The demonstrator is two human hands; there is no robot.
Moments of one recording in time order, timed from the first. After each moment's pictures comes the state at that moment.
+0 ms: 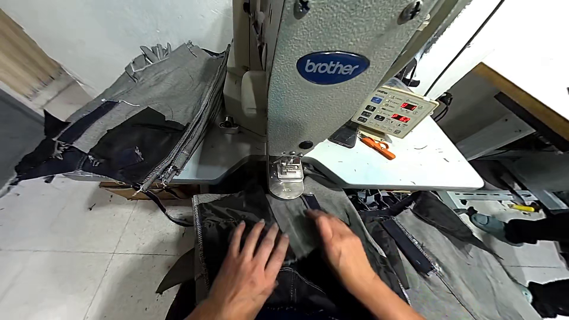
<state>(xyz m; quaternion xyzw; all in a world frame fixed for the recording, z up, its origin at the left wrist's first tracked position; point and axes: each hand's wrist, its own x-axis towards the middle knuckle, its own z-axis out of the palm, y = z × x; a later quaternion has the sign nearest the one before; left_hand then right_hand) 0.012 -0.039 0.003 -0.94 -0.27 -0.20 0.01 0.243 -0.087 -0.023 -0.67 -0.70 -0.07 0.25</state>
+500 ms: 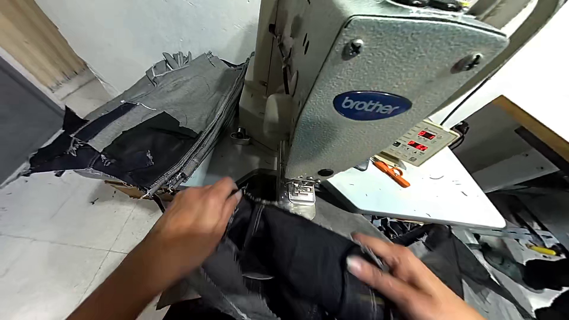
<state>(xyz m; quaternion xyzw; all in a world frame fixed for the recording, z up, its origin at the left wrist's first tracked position) -0.024 0.054 0.114 -0.88 -0.42 -0.21 -0.11 0.276 -0.074 0.097 -0.52 -0.64 0.43 0.37</state>
